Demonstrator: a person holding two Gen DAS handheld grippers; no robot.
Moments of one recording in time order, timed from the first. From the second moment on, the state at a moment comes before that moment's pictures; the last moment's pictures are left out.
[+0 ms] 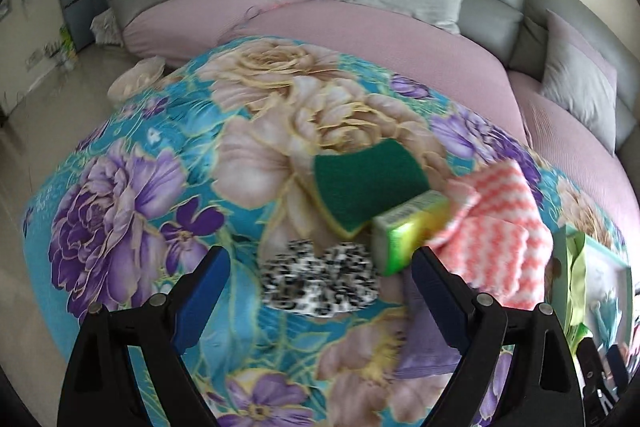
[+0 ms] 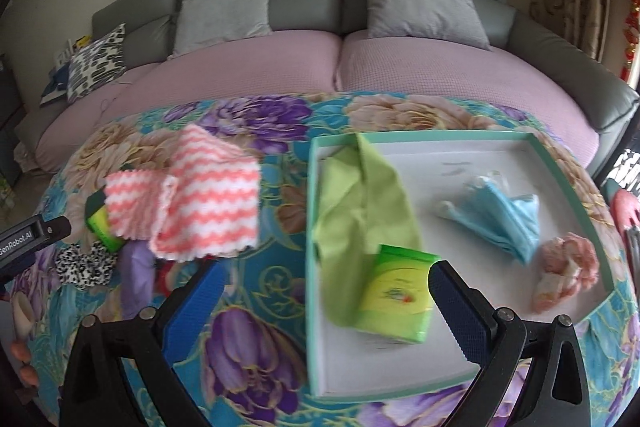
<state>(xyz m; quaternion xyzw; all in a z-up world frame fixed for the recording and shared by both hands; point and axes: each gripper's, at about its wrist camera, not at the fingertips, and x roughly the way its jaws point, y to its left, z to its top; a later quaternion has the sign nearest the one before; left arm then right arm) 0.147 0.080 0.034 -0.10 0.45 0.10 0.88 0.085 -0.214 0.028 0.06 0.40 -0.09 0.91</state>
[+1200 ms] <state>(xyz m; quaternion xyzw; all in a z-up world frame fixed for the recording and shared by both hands) 0.168 0.097 -0.030 -0.13 0.52 0.08 0.84 0.157 -0.142 -0.002 0.05 0.43 -0.01 0.90</state>
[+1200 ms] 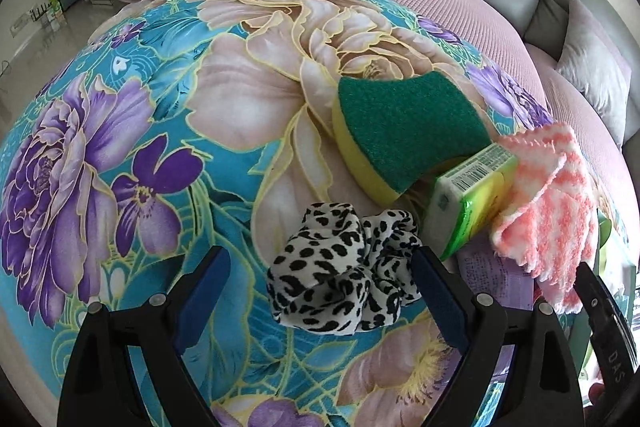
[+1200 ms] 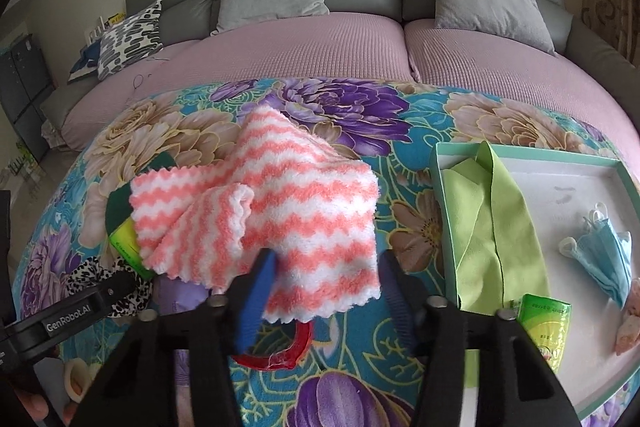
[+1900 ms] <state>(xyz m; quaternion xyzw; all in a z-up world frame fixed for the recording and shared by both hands) 0.176 0.077 -0.024 -0.13 0.51 0.04 0.85 0.142 -0.144 0.017 0.08 0.39 0.03 0.92</state>
